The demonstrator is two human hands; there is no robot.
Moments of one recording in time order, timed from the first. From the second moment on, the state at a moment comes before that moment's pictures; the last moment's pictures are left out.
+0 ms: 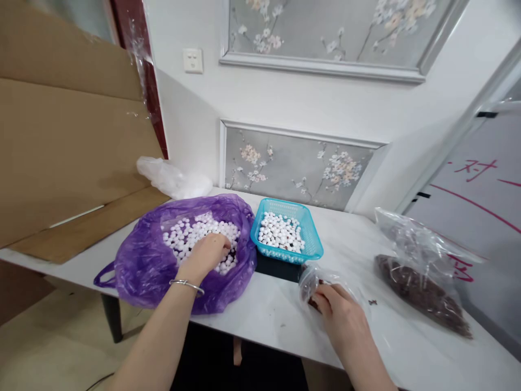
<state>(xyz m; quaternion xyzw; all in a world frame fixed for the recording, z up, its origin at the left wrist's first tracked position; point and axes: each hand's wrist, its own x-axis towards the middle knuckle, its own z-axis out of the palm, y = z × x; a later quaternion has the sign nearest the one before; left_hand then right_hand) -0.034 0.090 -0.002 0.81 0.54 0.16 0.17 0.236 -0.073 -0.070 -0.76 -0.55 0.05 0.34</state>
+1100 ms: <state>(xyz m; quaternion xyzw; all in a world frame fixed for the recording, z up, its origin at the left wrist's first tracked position) -0.012 0.052 0.000 0.54 0.41 0.46 0.57 0.222 -0.098 -0.043 -0.61 -0.35 0.25 0.67</state>
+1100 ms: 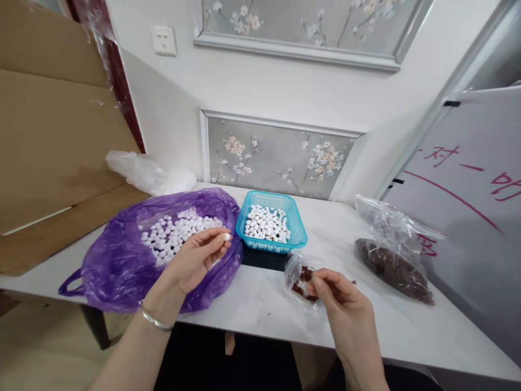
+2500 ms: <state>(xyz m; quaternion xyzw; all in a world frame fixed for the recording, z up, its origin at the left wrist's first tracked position) 0.057 -0.036 0.013 0.37 0.13 0.32 0.86 0.169 -0.117 0.015 -0.45 -0.49 0.21 0.72</state>
